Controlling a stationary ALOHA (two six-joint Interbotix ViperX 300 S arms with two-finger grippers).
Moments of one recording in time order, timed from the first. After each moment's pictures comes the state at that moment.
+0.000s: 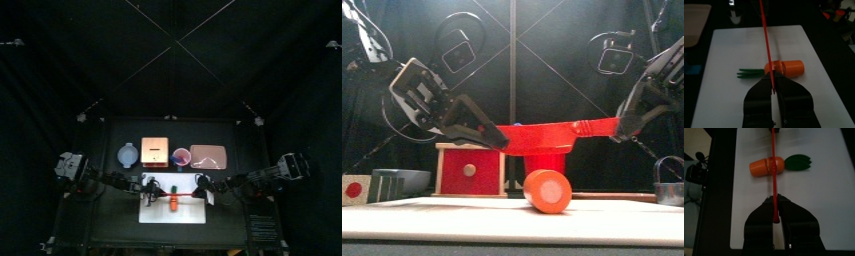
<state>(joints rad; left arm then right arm) -0.19 0.14 0.88 -0.07 -0.57 0.00 0.16 -0.28 1.09 -0.58 -0.21 0.90</state>
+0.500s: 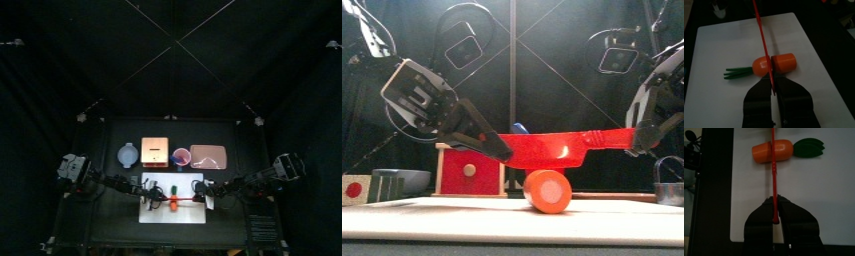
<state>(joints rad) -0.24 0.17 0.83 -0.10 -0.49 0.10 0.24 -0.24 1.04 -0.57 -0.09 0.90</state>
